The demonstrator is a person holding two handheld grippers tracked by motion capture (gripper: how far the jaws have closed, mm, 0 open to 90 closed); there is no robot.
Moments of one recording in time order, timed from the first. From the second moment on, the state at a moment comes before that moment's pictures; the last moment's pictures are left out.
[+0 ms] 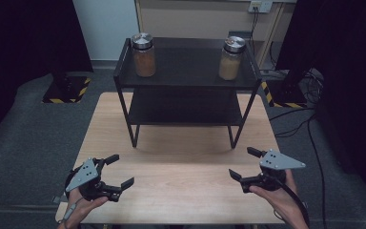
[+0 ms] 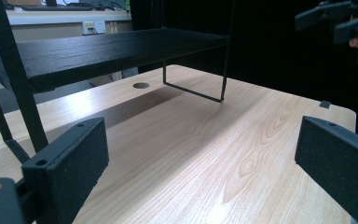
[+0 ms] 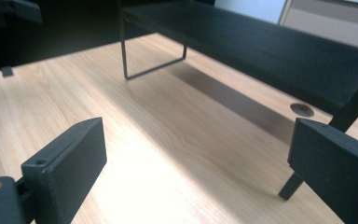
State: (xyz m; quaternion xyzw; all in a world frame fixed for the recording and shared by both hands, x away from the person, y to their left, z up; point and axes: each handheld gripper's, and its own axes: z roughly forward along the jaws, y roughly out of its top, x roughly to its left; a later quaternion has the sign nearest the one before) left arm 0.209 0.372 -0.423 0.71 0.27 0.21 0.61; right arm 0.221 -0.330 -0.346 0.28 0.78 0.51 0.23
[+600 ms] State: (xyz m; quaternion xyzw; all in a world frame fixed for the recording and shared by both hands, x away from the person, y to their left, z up) left arm 0.204 0.371 -0.425 0.70 0.27 0.23 0.62; right arm 0.211 -0.325 -0.395 0.30 0.76 0.52 0.24
